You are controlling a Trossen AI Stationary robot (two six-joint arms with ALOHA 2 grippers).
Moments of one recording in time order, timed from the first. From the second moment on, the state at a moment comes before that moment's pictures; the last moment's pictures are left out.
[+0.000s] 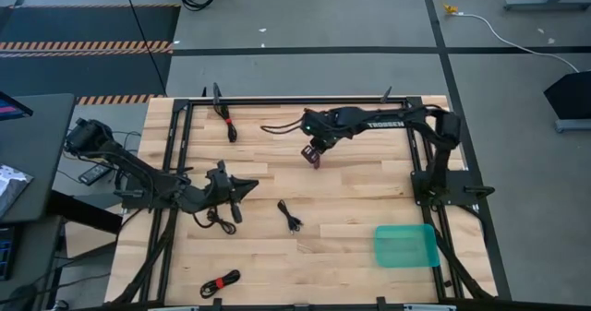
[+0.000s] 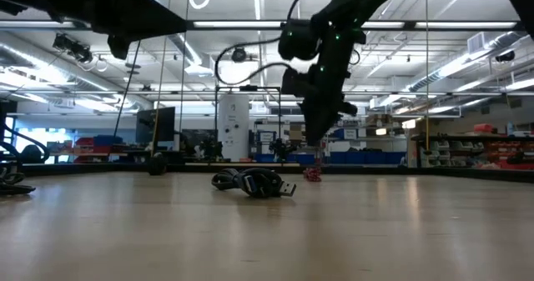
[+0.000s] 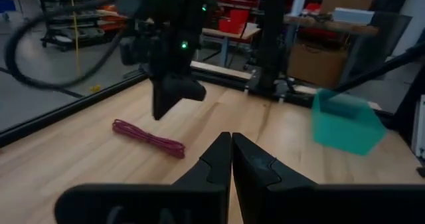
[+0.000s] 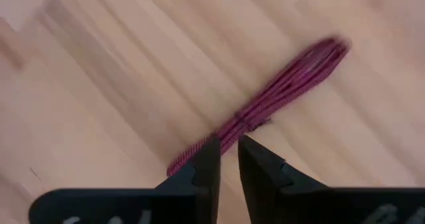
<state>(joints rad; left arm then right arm) -0.50 1.11 0.37 0.60 -0.88 -0.27 -0.31 1.86 1.36 -0.75 0.06 0.46</state>
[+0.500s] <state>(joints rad) -0.49 1.11 0.37 0.56 -0.88 -0.25 -0.35 1.95 1.36 -0.69 0.02 0.52</state>
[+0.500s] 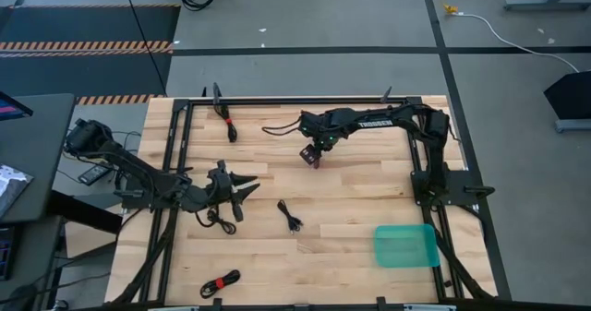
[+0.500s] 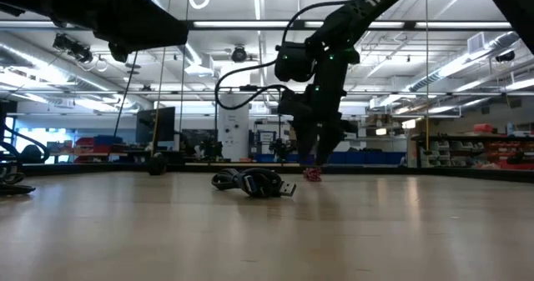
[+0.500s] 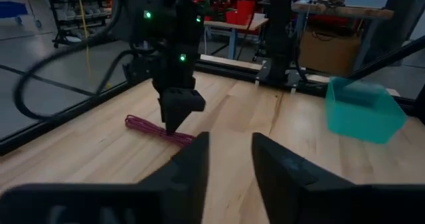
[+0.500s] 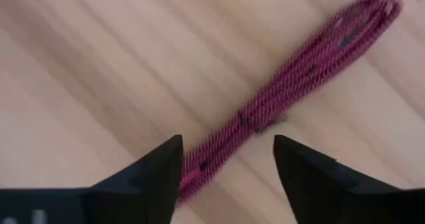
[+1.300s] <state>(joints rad) -0.49 1.11 0.37 0.57 -0.87 -0.26 -0.39 2.06 1.35 -0.62 0.11 0.52</state>
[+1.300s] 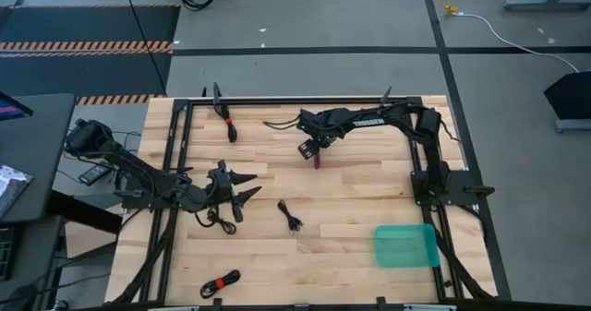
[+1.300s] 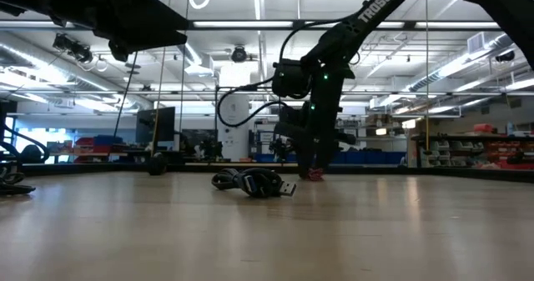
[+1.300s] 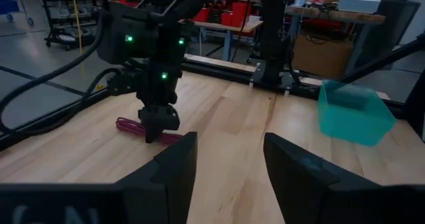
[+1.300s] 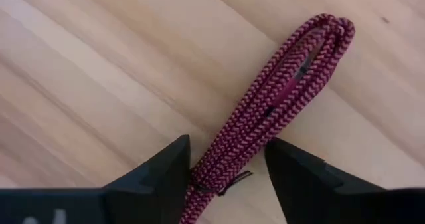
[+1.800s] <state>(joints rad) -0.49 1.11 0.37 0.57 -0.87 -0.25 -0.36 1.92 1.42 -0.85 -0.05 0.34</state>
